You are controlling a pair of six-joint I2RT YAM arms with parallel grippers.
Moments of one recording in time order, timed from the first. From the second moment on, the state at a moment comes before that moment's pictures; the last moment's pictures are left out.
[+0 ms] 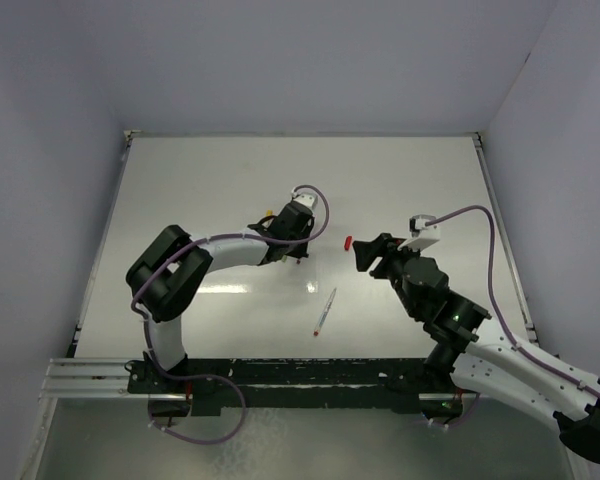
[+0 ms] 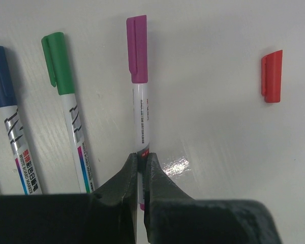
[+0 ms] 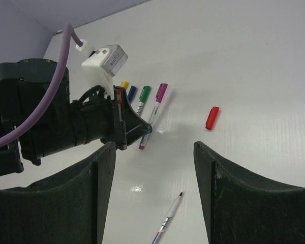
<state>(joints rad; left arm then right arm) -0.75 1.87 1.10 -0.04 -0.17 -0.41 0.87 0.67 0.53 -0.08 0.58 0.60</state>
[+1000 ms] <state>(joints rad) -0.75 1.85 1.15 -0.12 -0.20 -0.43 0.87 0.70 0.50 -0.06 0.53 0.61</state>
